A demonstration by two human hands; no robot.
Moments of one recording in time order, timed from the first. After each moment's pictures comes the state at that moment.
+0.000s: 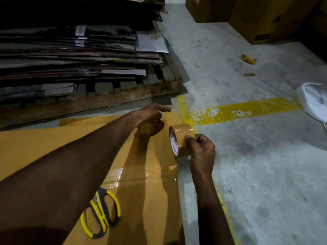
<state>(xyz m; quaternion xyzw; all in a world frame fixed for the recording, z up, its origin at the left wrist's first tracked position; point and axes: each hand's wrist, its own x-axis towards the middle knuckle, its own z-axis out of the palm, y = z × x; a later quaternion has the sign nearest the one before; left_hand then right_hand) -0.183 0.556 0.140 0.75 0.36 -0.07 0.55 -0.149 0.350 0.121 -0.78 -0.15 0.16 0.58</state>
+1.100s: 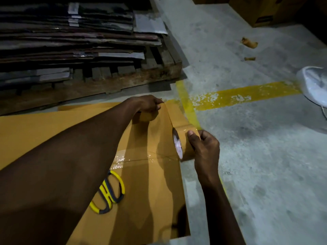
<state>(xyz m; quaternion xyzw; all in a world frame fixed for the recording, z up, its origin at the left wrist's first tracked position) -0.199 0.551 0.131 0.85 0.34 -0.20 0.36 -0.179 0.311 0.123 -0.75 -0.20 0.19 0.60</state>
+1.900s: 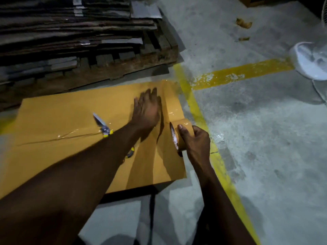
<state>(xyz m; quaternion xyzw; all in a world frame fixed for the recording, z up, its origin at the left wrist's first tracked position) -0.292 0.430 0.126 0.93 0.34 0.00 0.15 -0.245 0.244 0.136 -0.78 -0.15 0.22 0.57</state>
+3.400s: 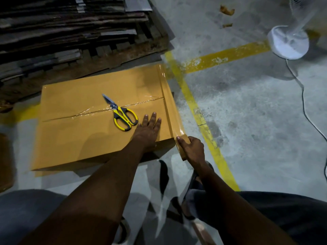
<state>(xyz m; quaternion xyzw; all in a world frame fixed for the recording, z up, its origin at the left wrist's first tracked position) -0.411 0.305 0.132 0.93 0.20 -0.30 0.06 -0.322 0.124 0.122 -0.87 -0.12 0.29 0.38</state>
